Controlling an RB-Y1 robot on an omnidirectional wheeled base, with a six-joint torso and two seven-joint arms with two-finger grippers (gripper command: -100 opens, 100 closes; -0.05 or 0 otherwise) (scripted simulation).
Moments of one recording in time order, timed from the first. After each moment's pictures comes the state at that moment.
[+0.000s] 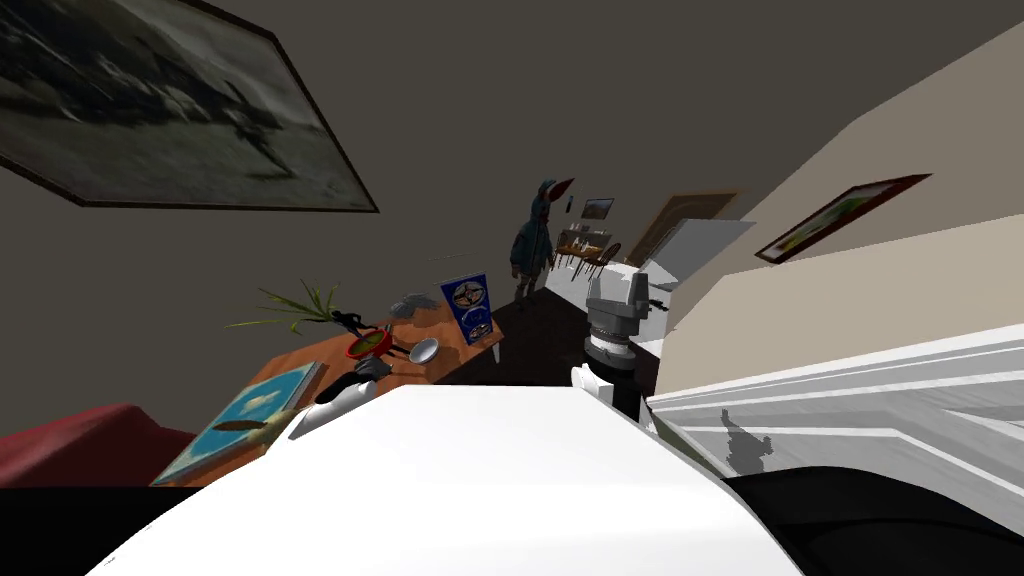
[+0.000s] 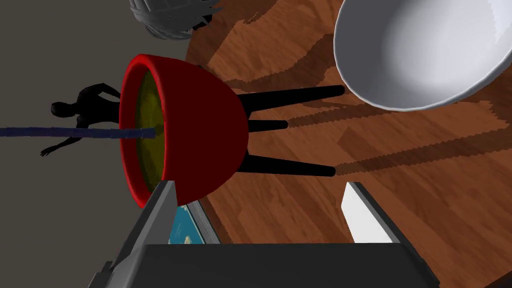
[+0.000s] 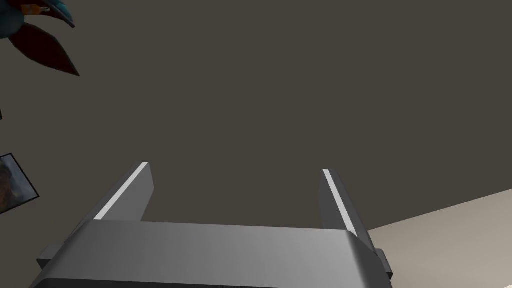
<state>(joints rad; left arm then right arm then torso) 0.32 0.32 0.50 -1.39 0.27 0.32 0.49 0.54 -0.02 0.04 -2.39 0.02 -0.65 -0.09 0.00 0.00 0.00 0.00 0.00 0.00</state>
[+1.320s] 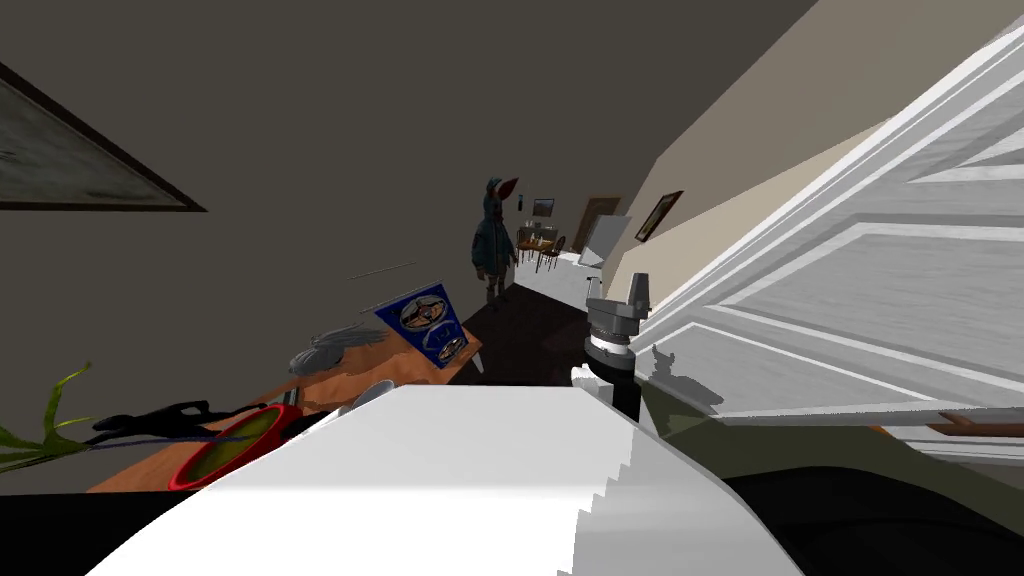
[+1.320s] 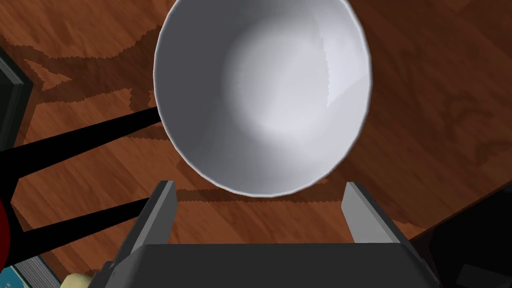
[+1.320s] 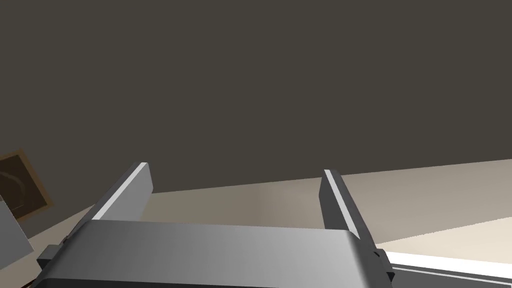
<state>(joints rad) 0.27 0.34 0.70 -1.03 0.35 0.64 0.71 0.54 -0.02 0.04 -2.39 0.02 -0.65 -0.09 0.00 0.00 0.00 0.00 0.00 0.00</state>
